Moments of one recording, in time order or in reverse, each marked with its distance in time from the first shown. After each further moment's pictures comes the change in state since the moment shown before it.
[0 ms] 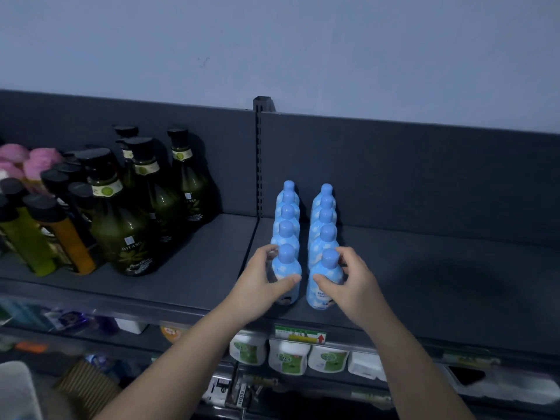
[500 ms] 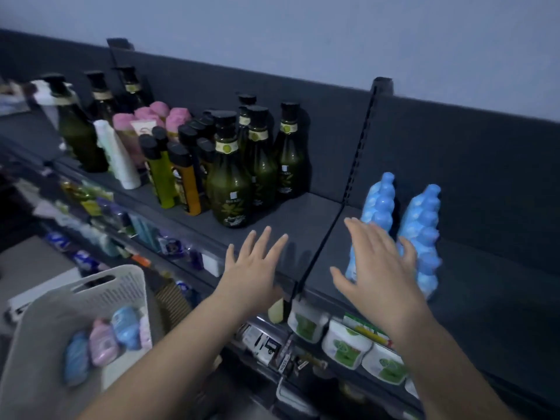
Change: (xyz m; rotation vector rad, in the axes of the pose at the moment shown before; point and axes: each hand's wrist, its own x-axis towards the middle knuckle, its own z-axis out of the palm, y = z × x) left_hand -0.085 -0.023 -0.083 1.000 0.073 -0.273; right_hand -0.012 -0.093 0.053 -0.753 -0.254 -0.399
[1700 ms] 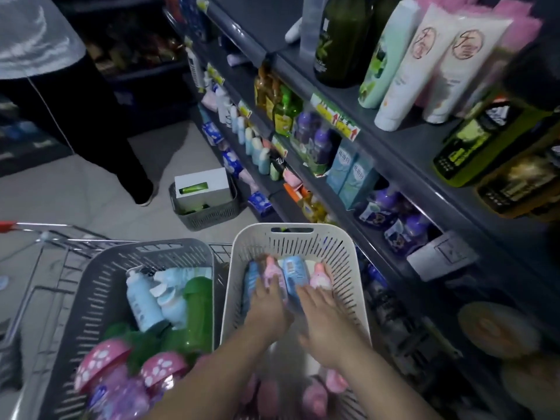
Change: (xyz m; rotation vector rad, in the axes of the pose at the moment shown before) left_hand -0.120 -0.413 0.195 -0.589 -0.250 -0.863; right_hand 0.034 -0.407 0.342 0.036 -0.839 -0.607
